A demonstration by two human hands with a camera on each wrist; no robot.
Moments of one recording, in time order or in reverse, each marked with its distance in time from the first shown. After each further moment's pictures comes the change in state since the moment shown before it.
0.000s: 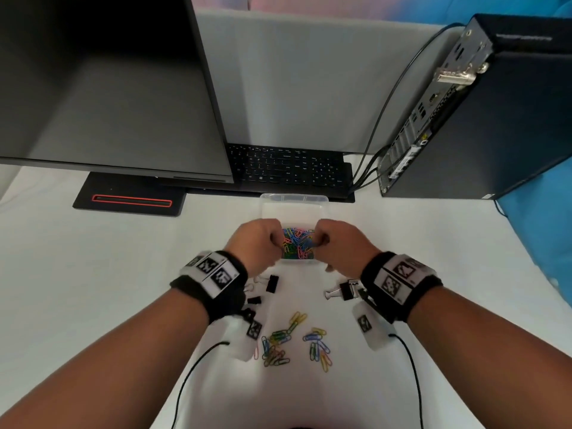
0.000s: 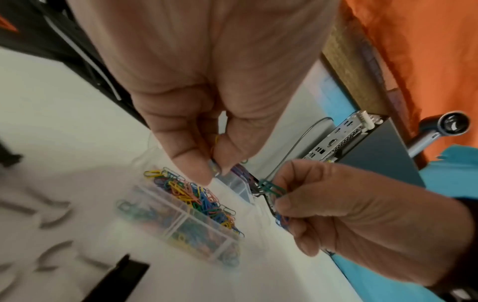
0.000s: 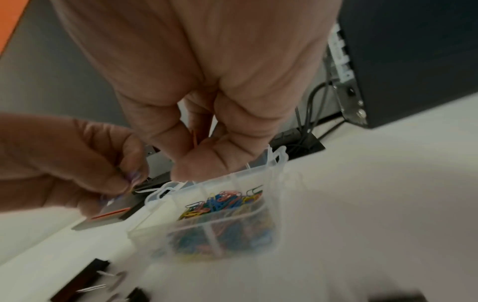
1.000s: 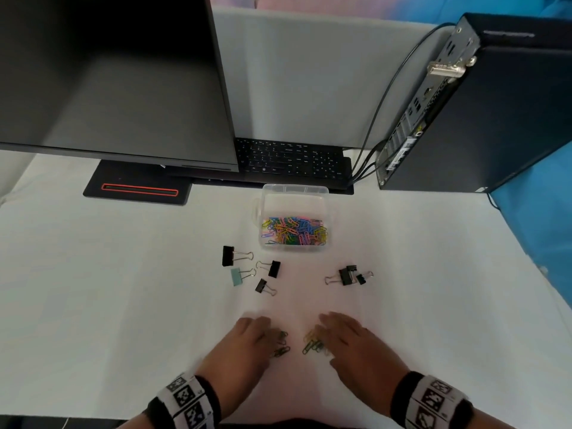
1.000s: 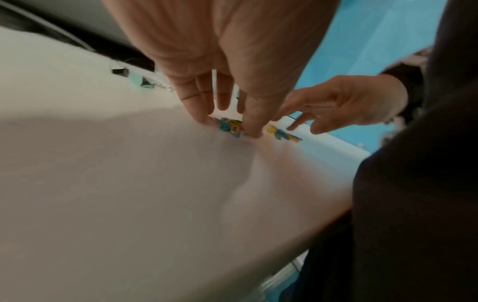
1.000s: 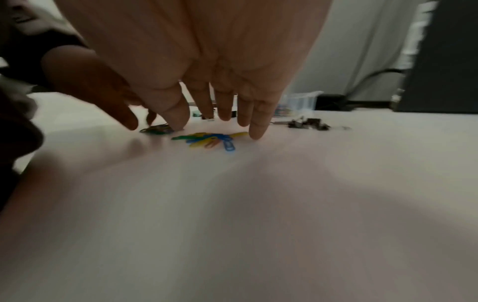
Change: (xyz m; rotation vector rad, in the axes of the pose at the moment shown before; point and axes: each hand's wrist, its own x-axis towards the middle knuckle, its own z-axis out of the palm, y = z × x) left_hand -0.154 -0.109 0.097 0.550 -0.088 0.473; right_hand -0.155 0.095 0.091 -0.632 -0.157 -0.419
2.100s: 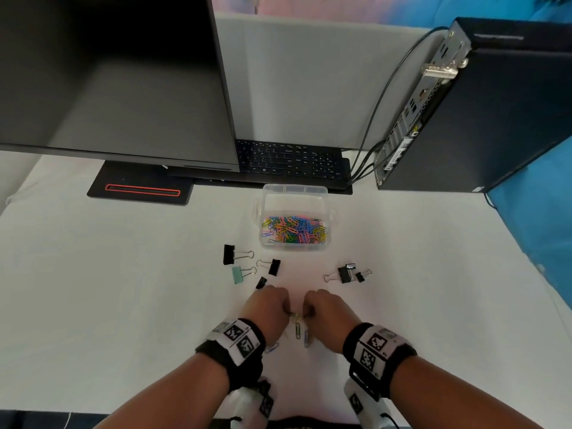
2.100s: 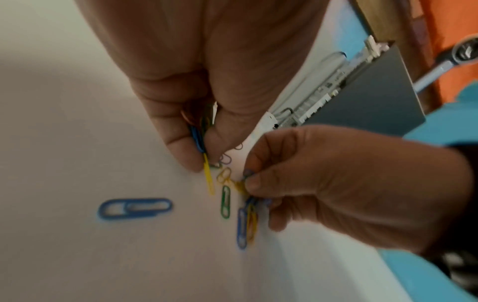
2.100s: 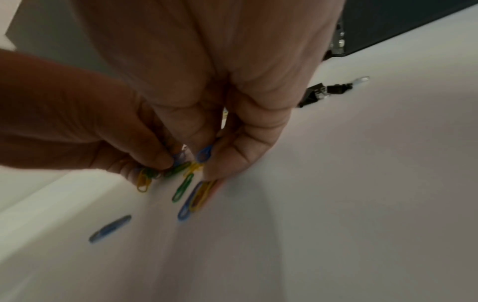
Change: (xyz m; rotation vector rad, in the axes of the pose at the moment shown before) left_hand 0.089 0.016 -0.031 -0.341 -0.144 -0.503; right_hand 0.081 -0.015 -0.020 0.418 -0.063 0.438
